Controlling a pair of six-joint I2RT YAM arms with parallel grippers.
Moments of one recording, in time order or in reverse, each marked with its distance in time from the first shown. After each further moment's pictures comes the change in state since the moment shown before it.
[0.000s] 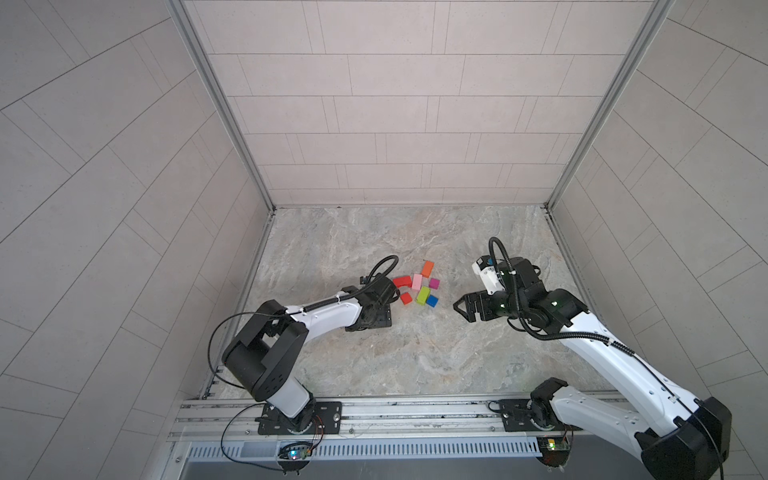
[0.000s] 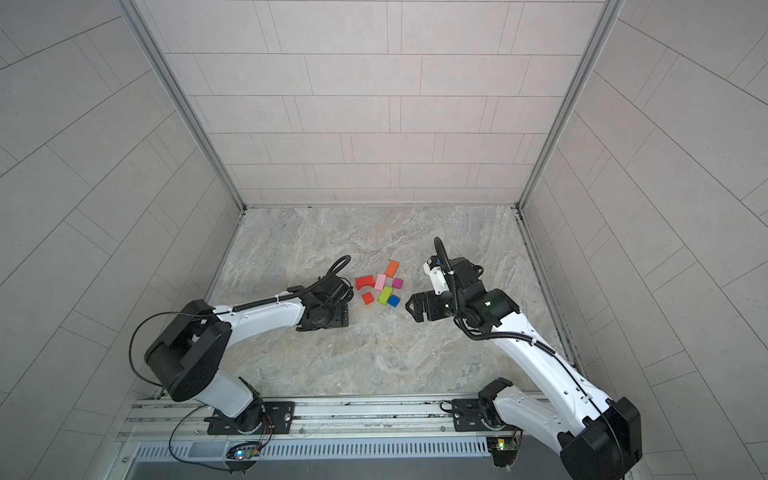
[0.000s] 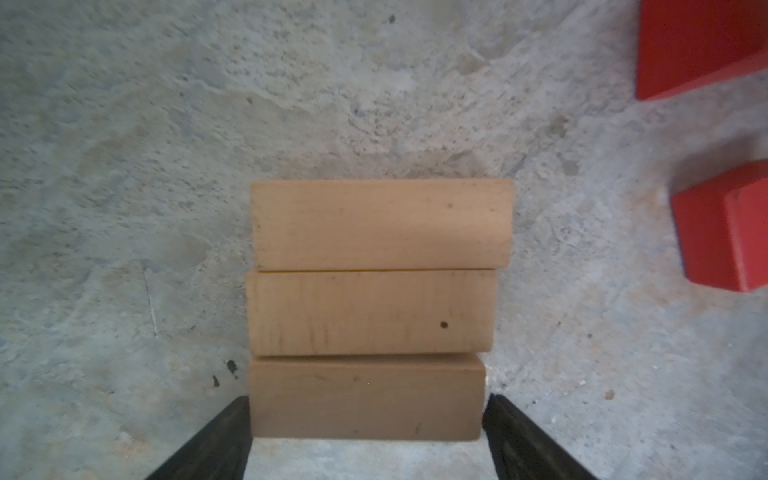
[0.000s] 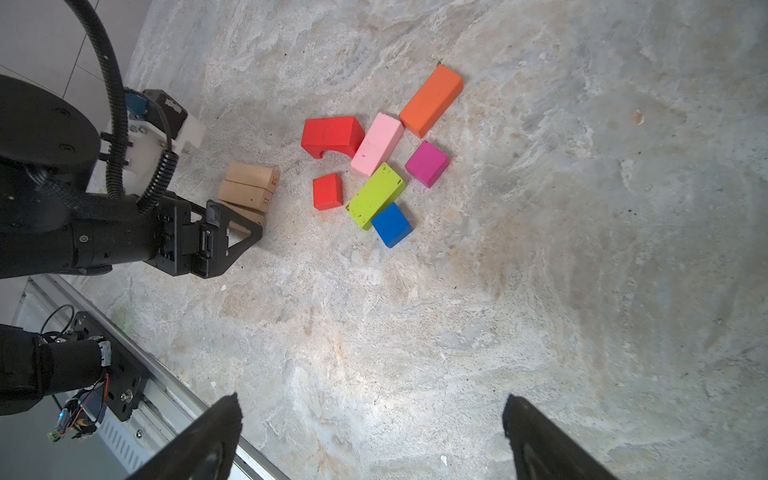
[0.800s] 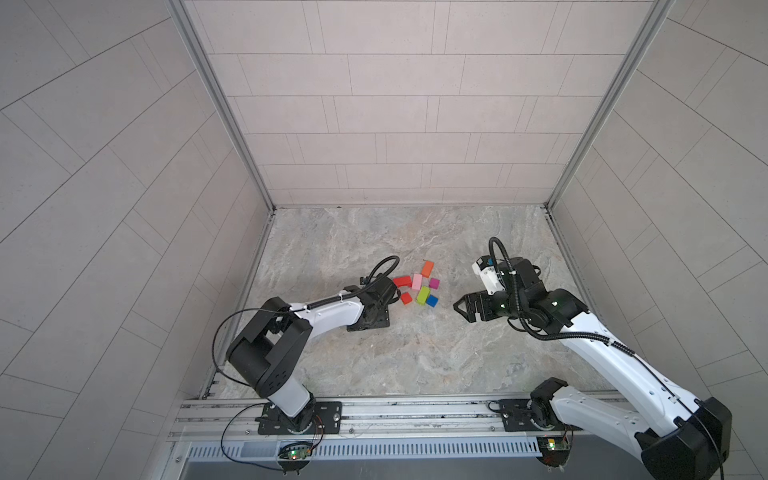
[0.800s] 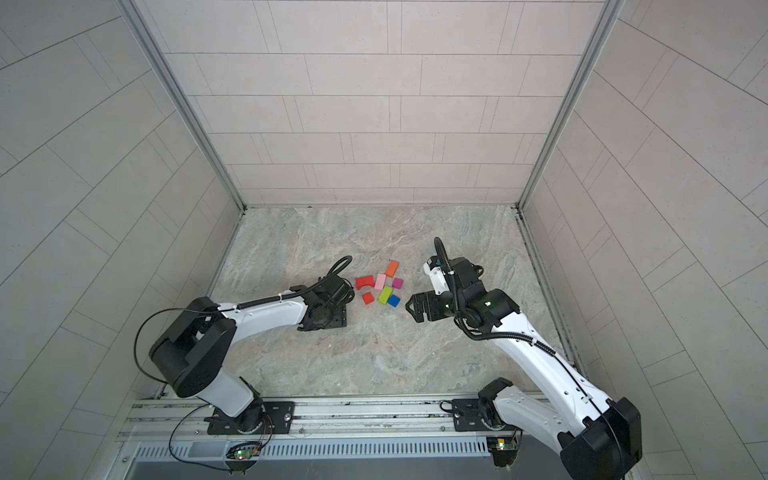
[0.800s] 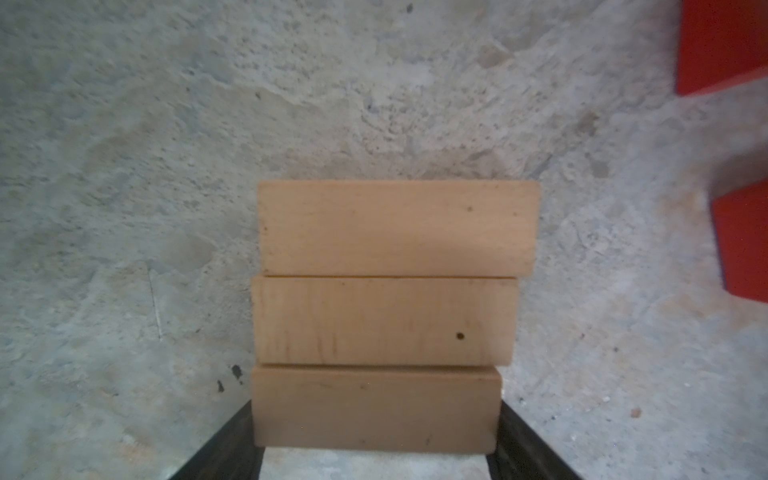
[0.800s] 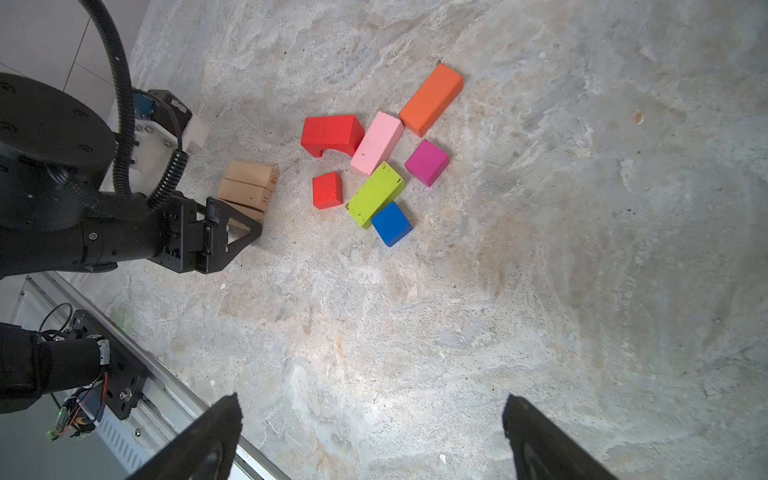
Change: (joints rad) left arm -0.002 0.029 0.014 -0.014 -0.016 -0.008; right arm 0.000 -0.002 0.000 -0.003 0.000 -0.004
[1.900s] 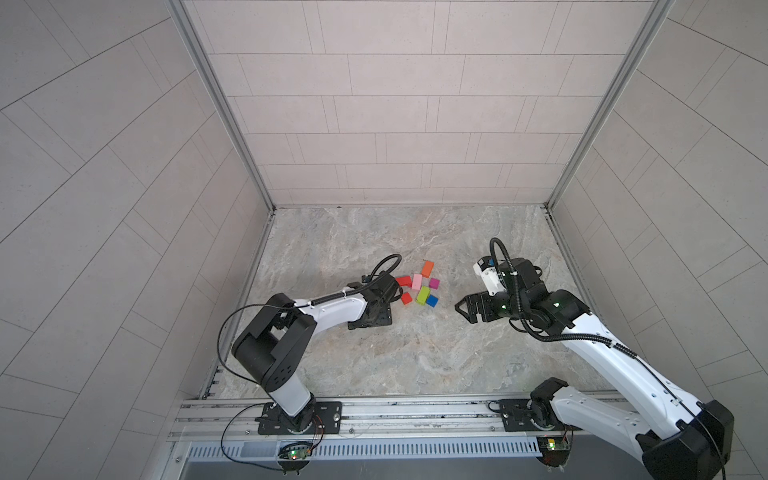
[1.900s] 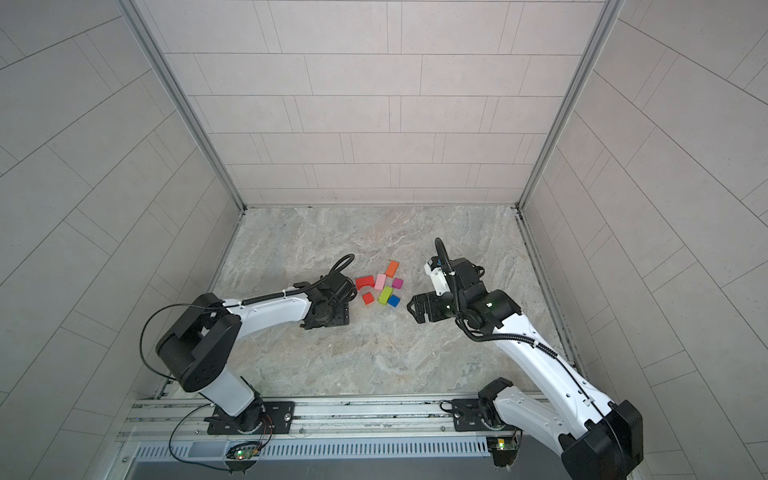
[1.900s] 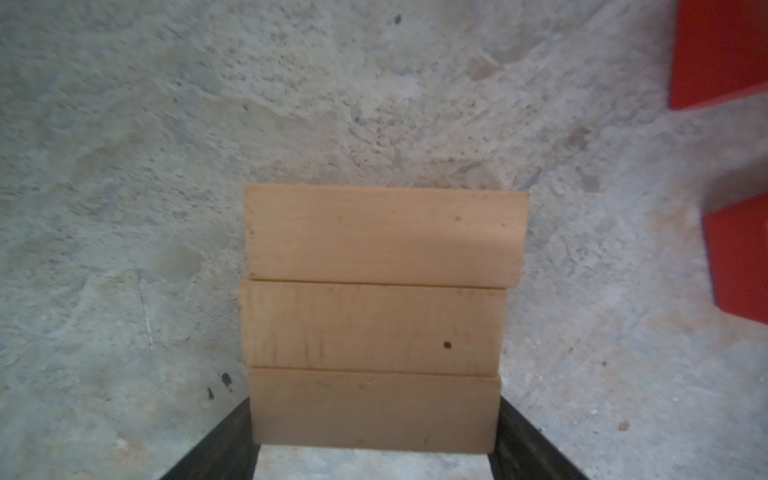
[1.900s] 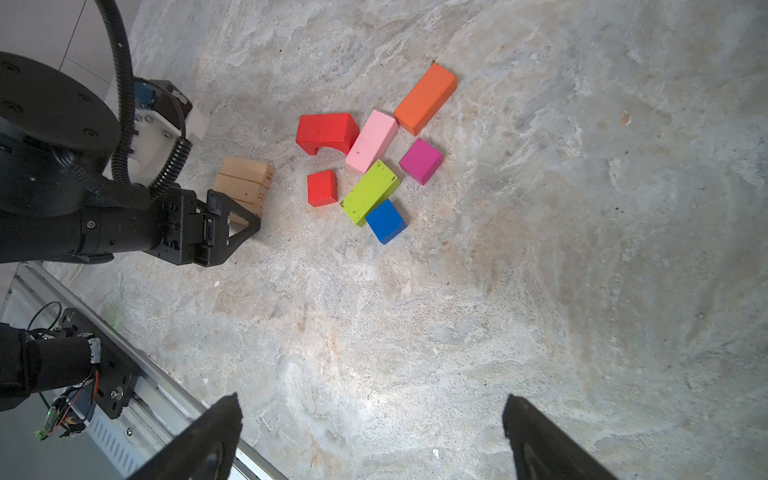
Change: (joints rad) left arm 0.000 0.034 0.041 -0.026 -0.001 -0.010; right arm 0.000 -0.011 0.000 -0.016 0.015 -0.011
